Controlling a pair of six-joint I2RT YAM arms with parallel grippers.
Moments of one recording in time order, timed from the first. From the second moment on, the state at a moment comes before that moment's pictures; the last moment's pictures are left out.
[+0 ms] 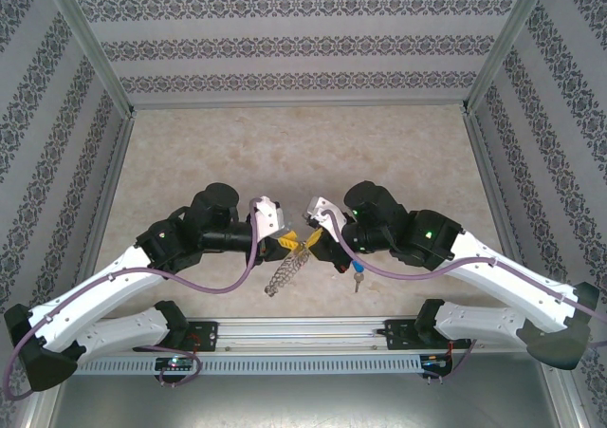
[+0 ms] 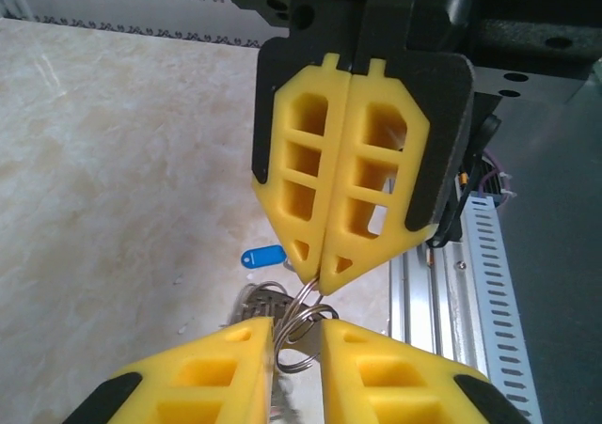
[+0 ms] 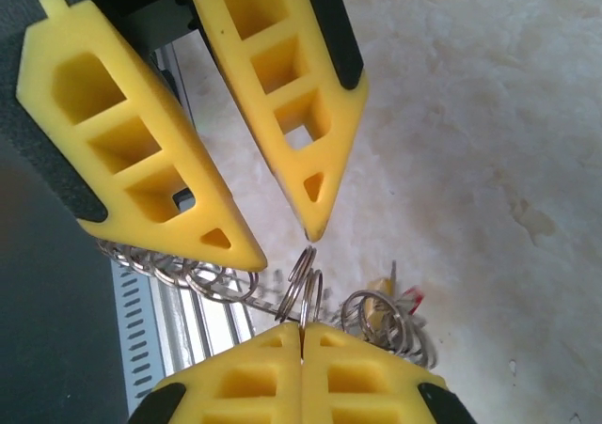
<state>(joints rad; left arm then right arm) -0.82 0.96 0.95 -0.50 0.51 0.24 0.98 1.05 1.11 -0.76 -0.32 0.00</state>
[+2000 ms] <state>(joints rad) -0.89 1.01 0.98 -0.55 0.50 0.24 0.98 1.03 1.08 -0.75 -0.38 -0.03</state>
